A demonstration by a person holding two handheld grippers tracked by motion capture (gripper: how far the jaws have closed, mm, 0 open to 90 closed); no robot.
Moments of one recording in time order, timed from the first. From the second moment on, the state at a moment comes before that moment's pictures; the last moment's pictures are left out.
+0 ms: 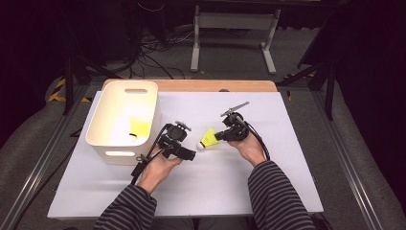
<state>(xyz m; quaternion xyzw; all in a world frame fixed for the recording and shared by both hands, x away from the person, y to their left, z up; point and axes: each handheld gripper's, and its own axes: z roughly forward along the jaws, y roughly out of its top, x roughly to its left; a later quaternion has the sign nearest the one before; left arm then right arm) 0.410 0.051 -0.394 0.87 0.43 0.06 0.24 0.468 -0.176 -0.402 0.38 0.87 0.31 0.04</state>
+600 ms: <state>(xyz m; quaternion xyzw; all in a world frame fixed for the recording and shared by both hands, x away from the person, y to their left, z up) 0.409 0.051 -0.389 0.87 0.42 0.07 0.25 0.460 -0.173 -0.393 0.36 0.87 0.33 0.04</state>
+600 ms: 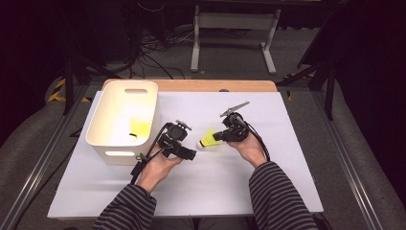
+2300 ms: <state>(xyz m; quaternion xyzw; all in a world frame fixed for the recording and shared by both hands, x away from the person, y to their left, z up) 0.418 0.039 -0.388 0.88 0.39 0.06 0.25 0.443 -0.169 -0.372 0.33 0.87 0.36 0.02</state>
